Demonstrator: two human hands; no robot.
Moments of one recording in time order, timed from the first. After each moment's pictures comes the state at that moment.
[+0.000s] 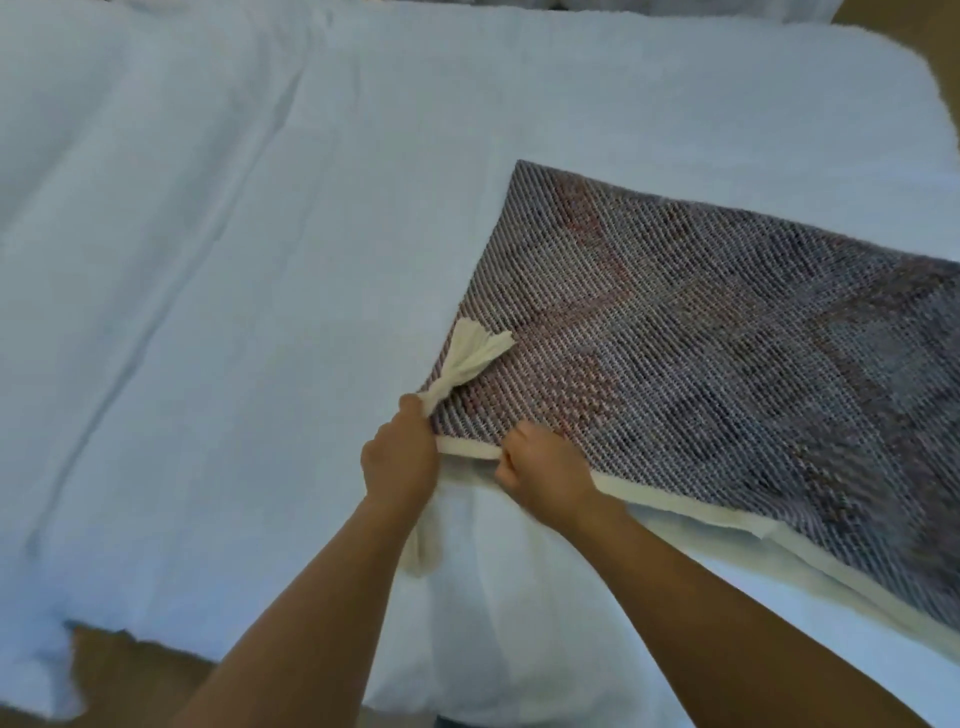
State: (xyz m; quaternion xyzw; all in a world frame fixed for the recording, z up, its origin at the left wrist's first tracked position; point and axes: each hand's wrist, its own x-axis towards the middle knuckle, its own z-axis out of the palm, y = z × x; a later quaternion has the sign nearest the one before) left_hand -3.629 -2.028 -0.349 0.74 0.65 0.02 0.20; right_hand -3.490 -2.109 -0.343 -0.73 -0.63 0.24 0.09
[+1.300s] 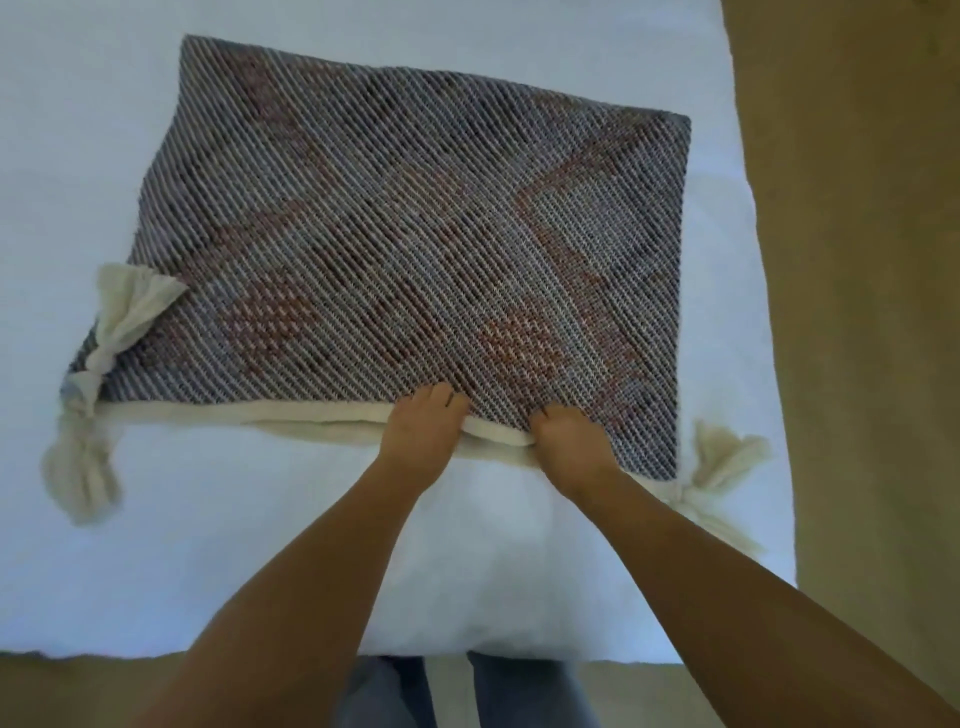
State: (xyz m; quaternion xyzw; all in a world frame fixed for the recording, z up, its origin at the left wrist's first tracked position) left_hand -3.369 -2.248 -0.399 0.93 0.30 -0.16 0.11; right_hand -3.230 -2.362 -0.392 -0.80 -0.54 0.24 -0.08
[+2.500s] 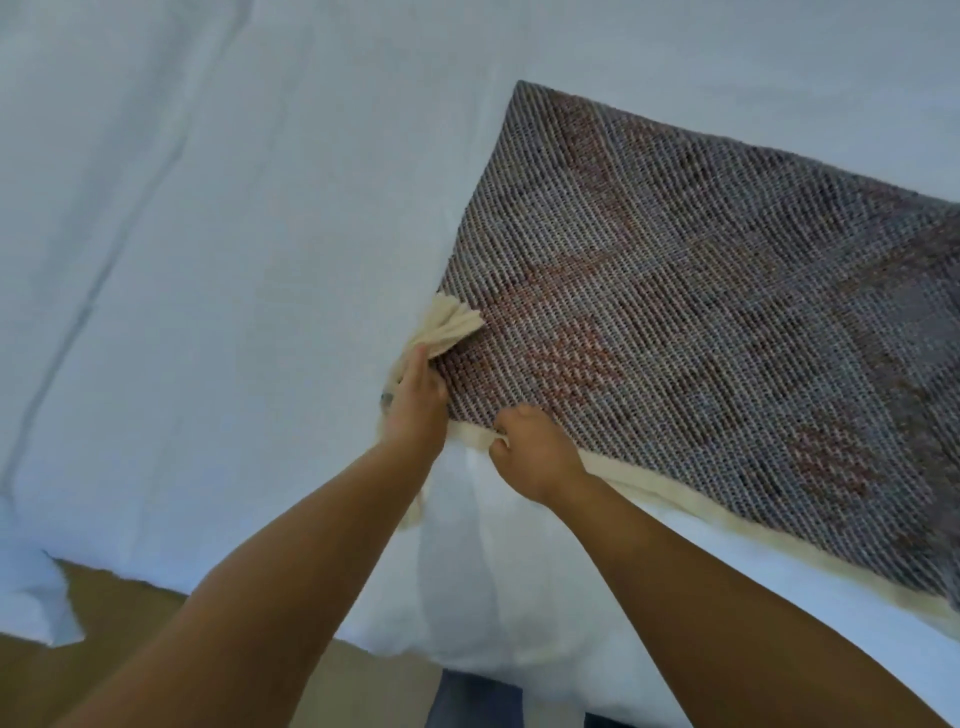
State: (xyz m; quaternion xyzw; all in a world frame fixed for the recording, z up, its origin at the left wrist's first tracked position) left_hand -3.608 -2.031 -0.380 0.86 0.39 -0.33 -0.02; right_hand -3.488 -2.121 -0.376 -0.75 -0.56 0.35 0.07
